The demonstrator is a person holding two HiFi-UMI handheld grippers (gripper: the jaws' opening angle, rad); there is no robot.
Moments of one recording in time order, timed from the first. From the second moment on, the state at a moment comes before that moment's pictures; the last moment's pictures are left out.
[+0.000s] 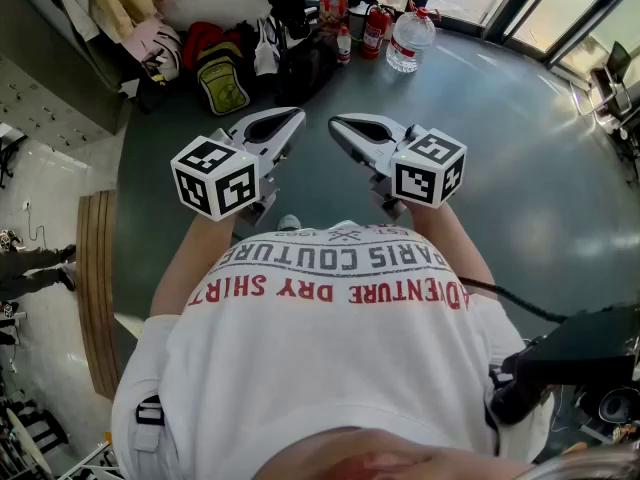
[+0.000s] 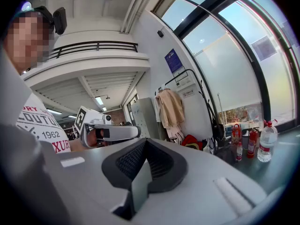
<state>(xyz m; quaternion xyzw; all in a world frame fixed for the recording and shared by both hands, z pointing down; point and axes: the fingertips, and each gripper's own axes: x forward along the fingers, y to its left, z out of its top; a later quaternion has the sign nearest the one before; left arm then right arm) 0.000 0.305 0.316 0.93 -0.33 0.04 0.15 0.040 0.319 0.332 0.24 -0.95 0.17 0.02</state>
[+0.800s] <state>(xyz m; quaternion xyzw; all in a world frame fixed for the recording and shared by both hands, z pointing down) 0.021 0.320 0.320 0.93 -0.32 0.05 0.15 0.056 0.329 0.335 0.25 -0.95 0.17 0.01</state>
